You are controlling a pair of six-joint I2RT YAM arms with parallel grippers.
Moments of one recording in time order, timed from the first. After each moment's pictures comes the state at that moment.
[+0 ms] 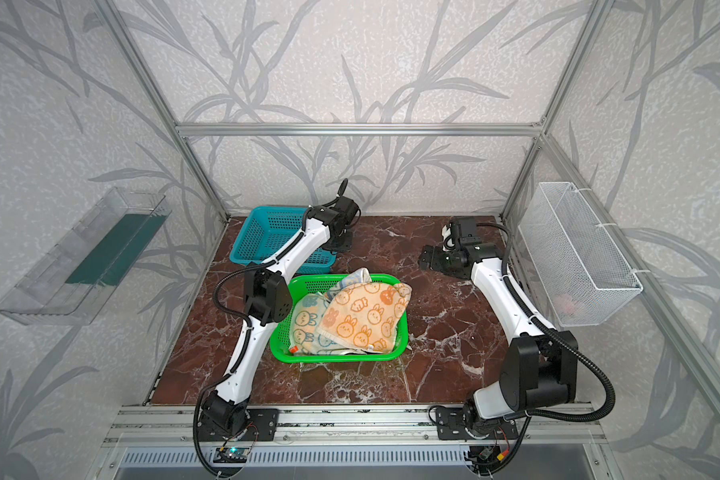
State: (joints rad) left arm -0.46 2.48 2.46 -1.20 -0.29 -0.35; right arm 0.13 1.48 1.27 -0.74 -0.21 0.35
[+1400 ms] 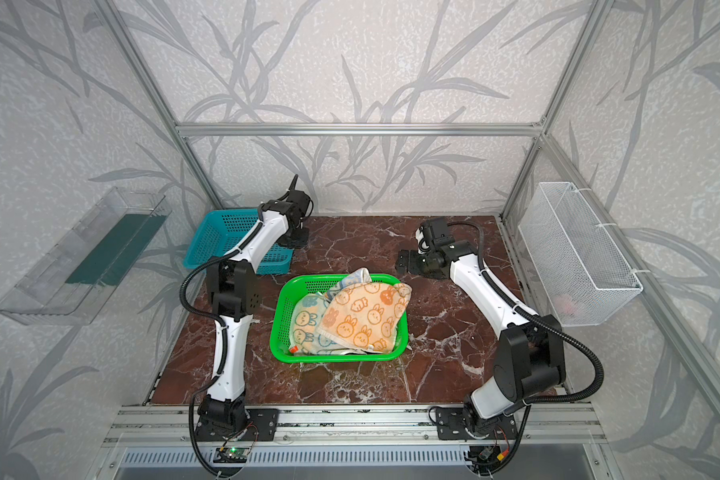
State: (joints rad) left arm -0.22 2.34 2.23 -1.14 -0.30 -0.15; right arm 0.30 1.56 1.31 -0.74 -0.19 0.38
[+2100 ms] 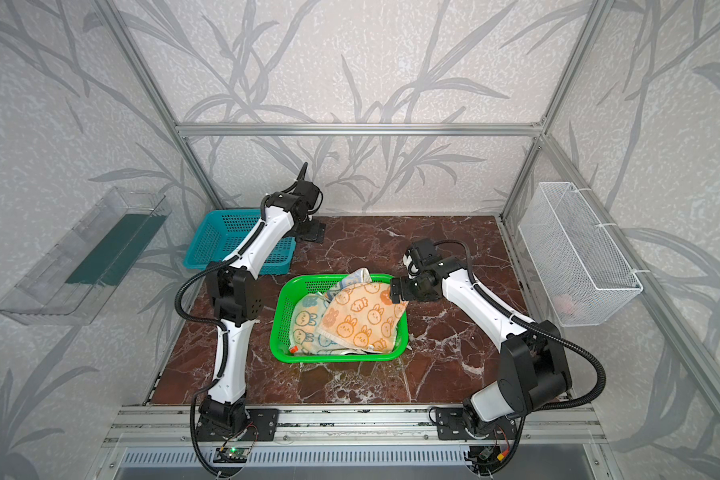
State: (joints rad) left arm -0.34 2.26 2.32 -1.23 -0.28 -0.18; right arm 0.42 1.50 1.14 -0.81 -0.18 0.32
